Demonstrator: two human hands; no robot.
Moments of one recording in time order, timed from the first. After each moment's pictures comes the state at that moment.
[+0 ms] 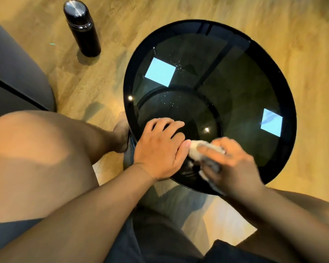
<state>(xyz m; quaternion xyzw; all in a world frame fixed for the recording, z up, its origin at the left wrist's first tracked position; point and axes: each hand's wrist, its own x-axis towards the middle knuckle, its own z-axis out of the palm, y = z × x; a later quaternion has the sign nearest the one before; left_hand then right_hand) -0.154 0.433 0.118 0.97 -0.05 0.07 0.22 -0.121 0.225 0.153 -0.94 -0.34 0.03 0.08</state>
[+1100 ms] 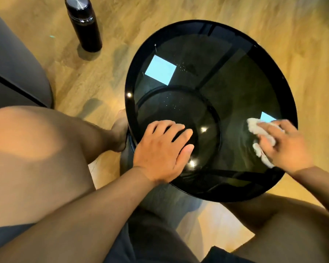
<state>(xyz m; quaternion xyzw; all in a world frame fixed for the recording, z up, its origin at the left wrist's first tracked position) -0.154 0.432 0.114 0.97 -0.05 0.07 0.22 -0.016 0.120 0.154 -0.97 -0.23 0.00 -0.01</state>
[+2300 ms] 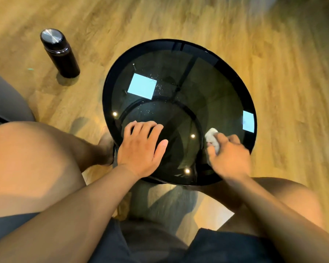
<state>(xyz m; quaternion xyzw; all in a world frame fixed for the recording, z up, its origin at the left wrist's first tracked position) -0.150 0.428 0.120 0.98 -0.03 0.05 0.19 -0.109 0.188 0.157 -1.00 -0.01 0.01 -0.02</state>
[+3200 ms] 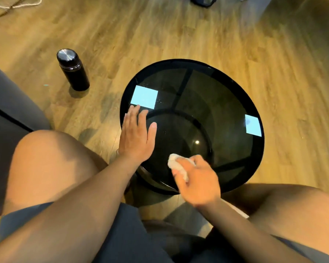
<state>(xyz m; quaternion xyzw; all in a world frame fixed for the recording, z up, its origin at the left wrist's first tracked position) -0.148 0.459 0.122 0.94 0.08 0.10 0.31 -0.218 0.266 0.158 -0.98 -0.15 0.06 0.09</state>
